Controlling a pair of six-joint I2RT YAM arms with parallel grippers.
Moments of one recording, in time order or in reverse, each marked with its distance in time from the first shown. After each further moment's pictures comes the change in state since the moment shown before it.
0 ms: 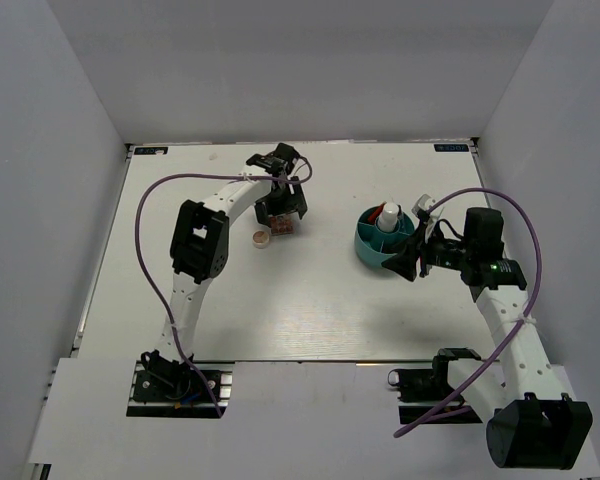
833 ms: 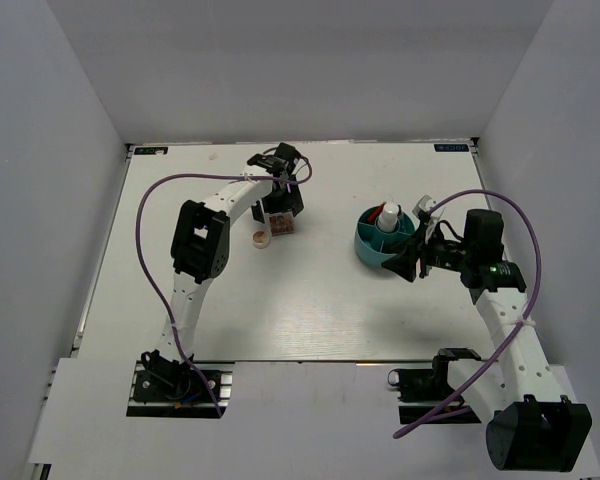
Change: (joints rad) left arm -0.008 0.004 0.012 -0.008 -0.139 0.019; right arm -0.003 -0.013 -0.019 0.025 0.001 0.022
